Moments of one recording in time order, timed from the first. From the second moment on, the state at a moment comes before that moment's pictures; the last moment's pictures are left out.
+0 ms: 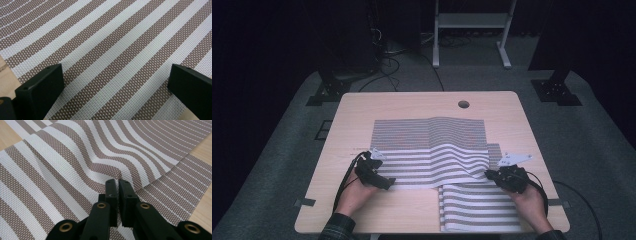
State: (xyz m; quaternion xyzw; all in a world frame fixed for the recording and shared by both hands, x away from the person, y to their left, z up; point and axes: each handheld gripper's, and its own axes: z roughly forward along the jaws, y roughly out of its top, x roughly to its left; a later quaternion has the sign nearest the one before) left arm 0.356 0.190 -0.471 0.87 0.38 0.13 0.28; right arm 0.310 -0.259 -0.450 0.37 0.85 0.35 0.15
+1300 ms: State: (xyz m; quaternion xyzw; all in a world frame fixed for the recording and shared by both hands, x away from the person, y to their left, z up) left arm 0.449 0.184 -0.468 0.88 0.37 0.12 0.27; right arm 0.392 -0.269 -0.444 0.40 0.83 0.36 0.16
